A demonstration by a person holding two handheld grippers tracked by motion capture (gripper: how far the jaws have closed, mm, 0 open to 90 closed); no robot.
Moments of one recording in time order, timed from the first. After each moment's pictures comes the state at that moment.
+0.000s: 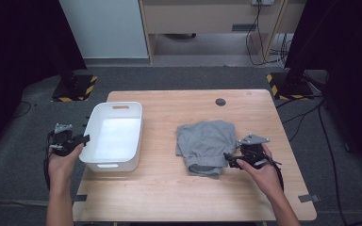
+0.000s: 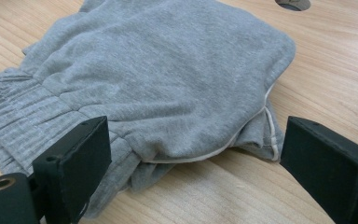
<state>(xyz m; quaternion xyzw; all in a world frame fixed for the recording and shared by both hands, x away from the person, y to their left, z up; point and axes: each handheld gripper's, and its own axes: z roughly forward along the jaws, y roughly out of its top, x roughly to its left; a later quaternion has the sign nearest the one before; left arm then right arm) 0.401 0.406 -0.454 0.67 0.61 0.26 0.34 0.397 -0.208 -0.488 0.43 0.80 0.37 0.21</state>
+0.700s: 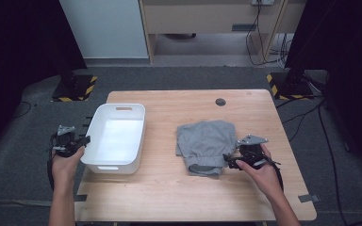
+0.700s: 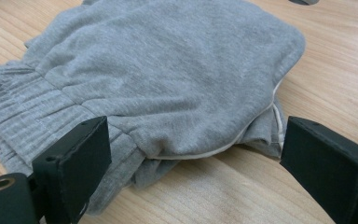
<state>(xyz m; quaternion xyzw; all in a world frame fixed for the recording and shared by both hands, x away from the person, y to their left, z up) 0.400 0.398 -0.464 0.67 0.61 0.25 0.34 0.397 -0.207 -0.491 0.42 0.80 0.37 0.20</state>
